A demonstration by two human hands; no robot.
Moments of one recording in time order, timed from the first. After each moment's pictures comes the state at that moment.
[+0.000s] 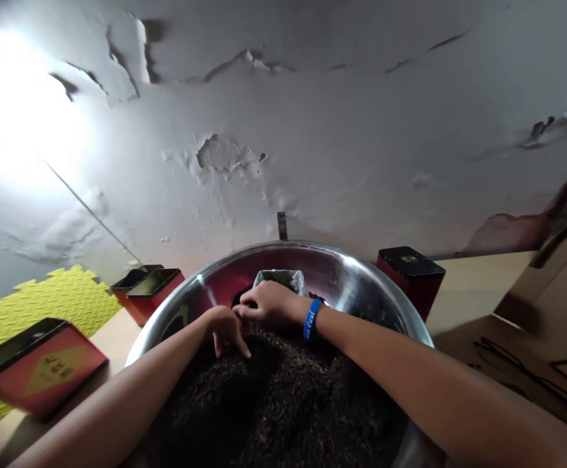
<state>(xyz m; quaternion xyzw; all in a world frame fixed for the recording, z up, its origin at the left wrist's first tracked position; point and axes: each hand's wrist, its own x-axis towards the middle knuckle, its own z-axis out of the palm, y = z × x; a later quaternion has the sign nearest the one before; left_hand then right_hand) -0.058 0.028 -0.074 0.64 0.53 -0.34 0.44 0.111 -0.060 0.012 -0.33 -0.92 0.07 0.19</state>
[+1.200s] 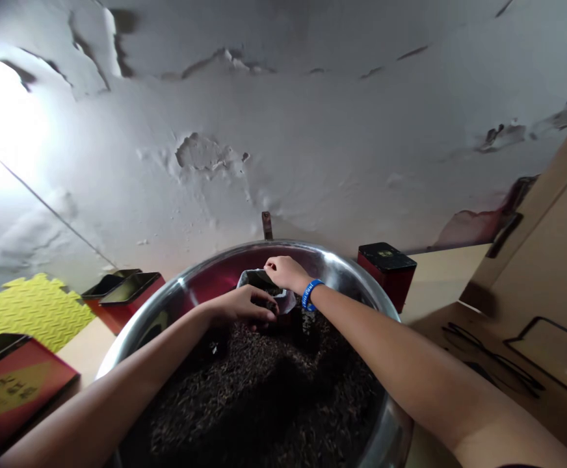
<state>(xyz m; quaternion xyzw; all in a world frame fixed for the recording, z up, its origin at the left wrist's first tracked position) 0.003 -0.040 0.005 0.79 0.32 0.07 0.52 0.170 -0.009 -0.004 -0.55 -0.77 0.06 0.31</state>
